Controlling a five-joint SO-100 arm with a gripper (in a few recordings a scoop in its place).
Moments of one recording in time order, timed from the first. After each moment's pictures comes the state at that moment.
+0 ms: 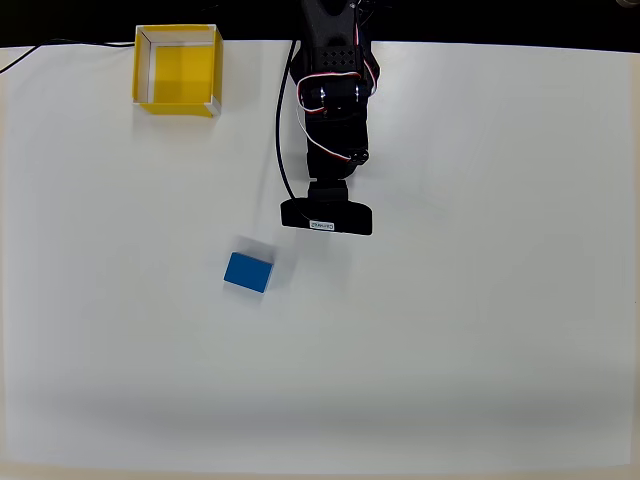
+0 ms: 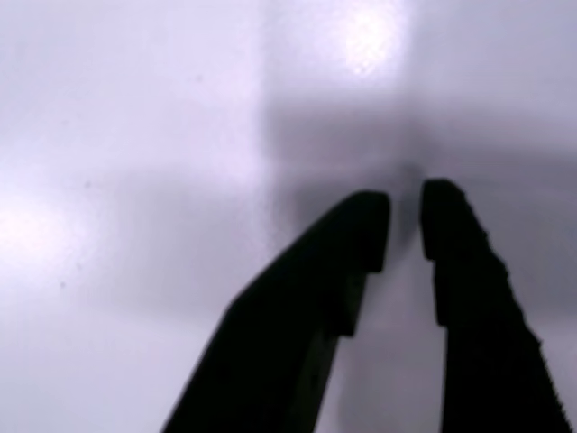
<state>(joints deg) -6.4 190.2 178.7 76.9 -90.2</state>
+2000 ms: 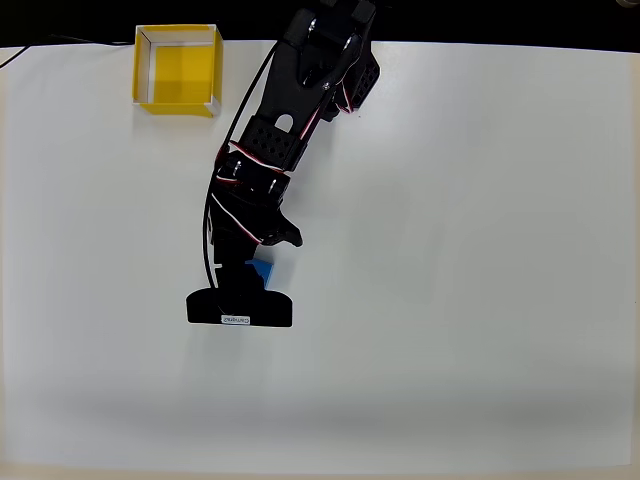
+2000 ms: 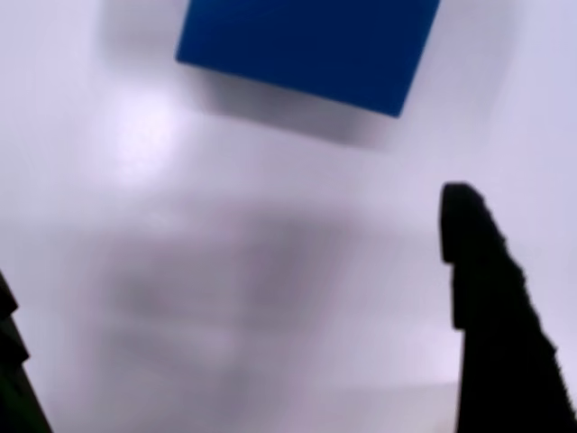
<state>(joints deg) 23.9 108.9 113.7 56.7 -130.9</state>
